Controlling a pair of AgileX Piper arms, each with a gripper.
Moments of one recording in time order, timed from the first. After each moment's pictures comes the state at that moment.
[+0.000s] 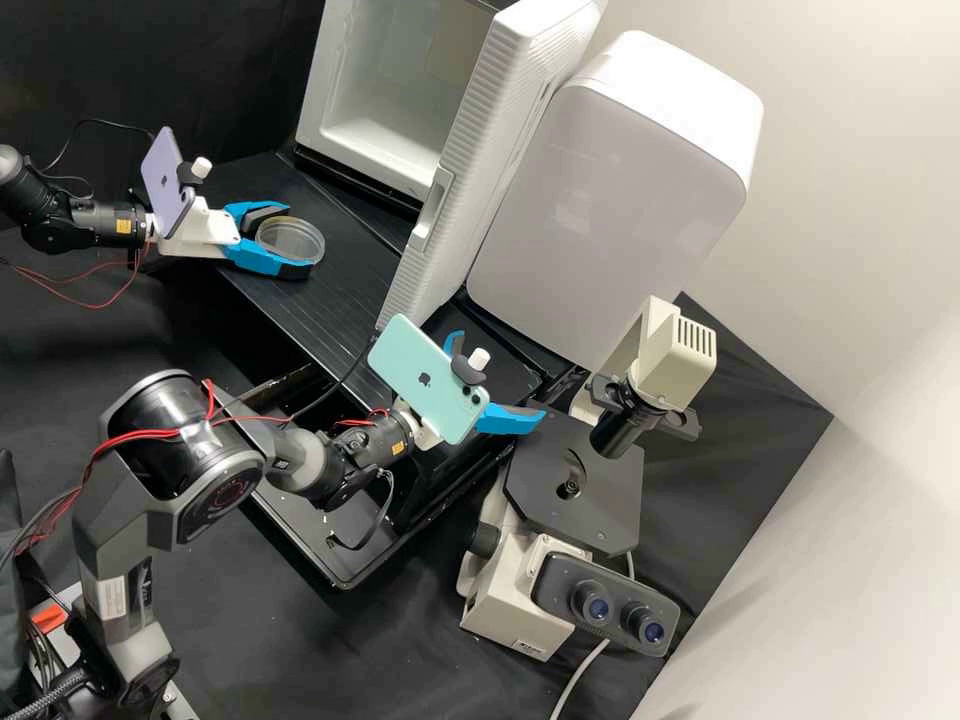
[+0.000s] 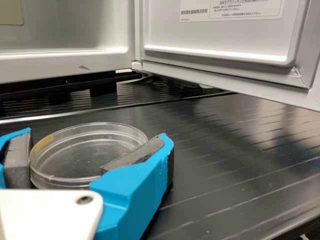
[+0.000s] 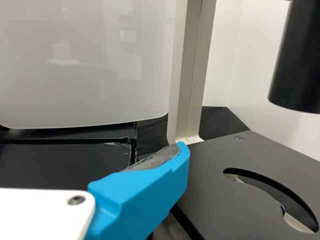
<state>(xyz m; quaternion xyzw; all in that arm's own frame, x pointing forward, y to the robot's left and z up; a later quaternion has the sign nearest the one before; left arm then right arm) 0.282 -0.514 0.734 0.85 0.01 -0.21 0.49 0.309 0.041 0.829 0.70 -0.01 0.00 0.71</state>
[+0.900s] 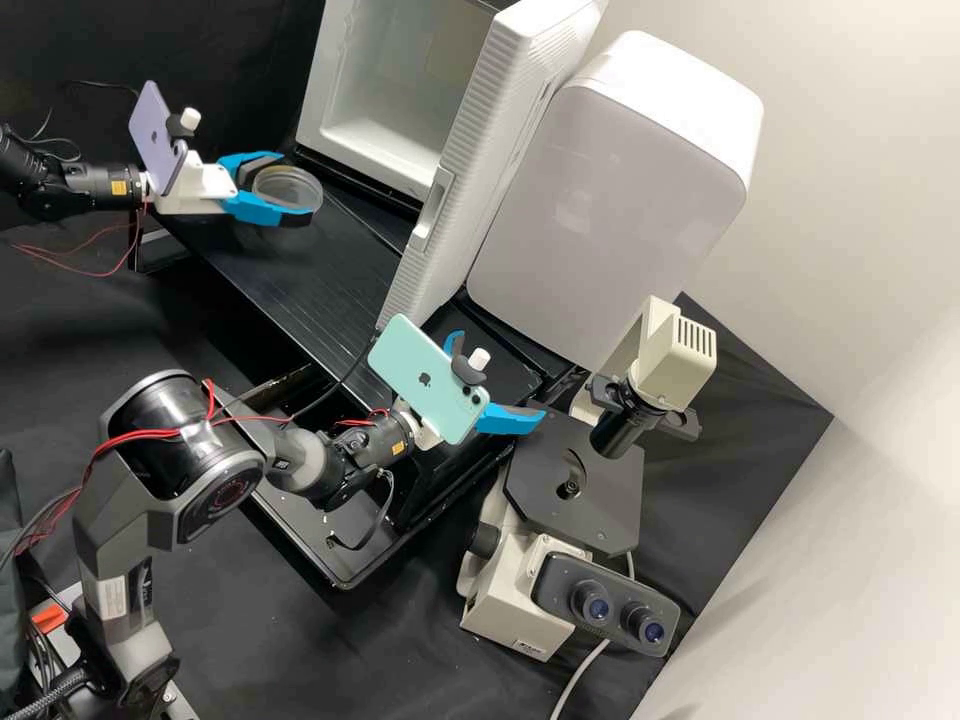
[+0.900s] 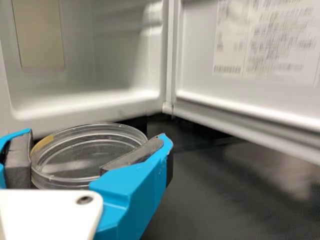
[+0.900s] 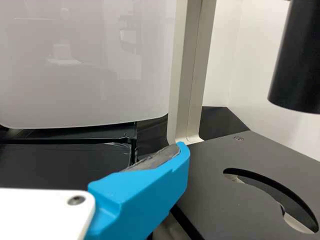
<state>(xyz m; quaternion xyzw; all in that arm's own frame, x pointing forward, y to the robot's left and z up) 0.289 -0.534 0.790 0.86 -0.05 -0.16 0.49 0.309 0.041 0.829 0.70 -0.01 0.00 0.71</state>
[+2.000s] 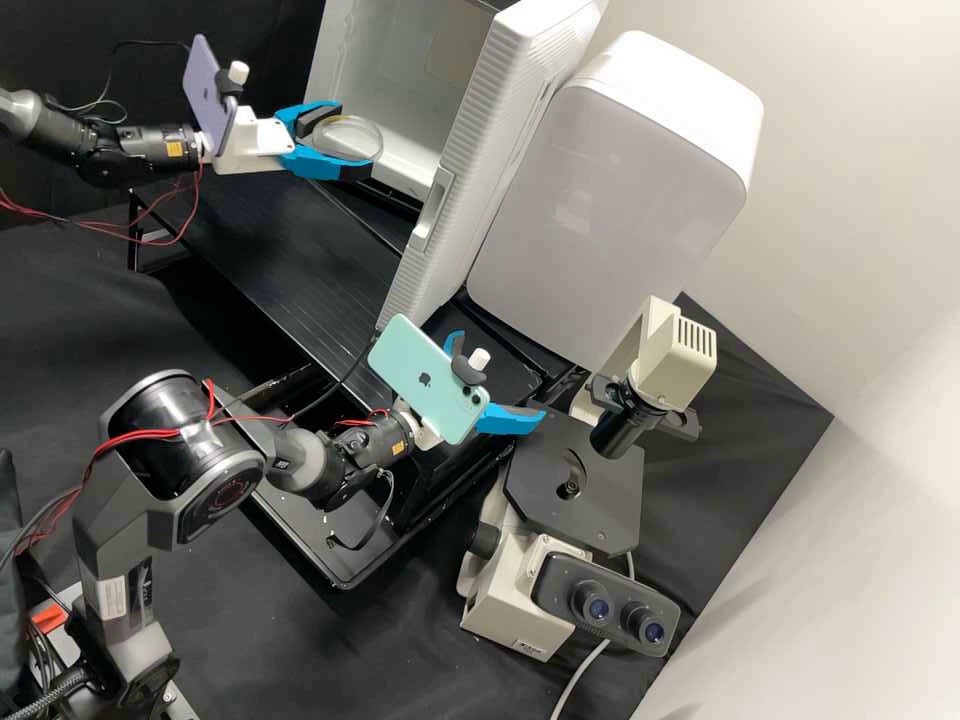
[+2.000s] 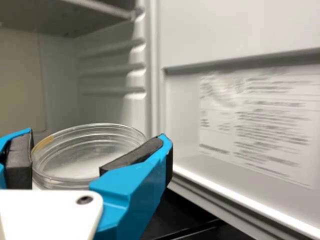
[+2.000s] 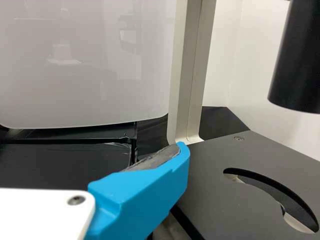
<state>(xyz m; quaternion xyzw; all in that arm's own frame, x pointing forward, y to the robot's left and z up) 0.351 -0.599 0.805 0.85 -0.09 -0.15 0.49 0.309 0.041 0.829 0.70 -0.01 0.00 0.71</state>
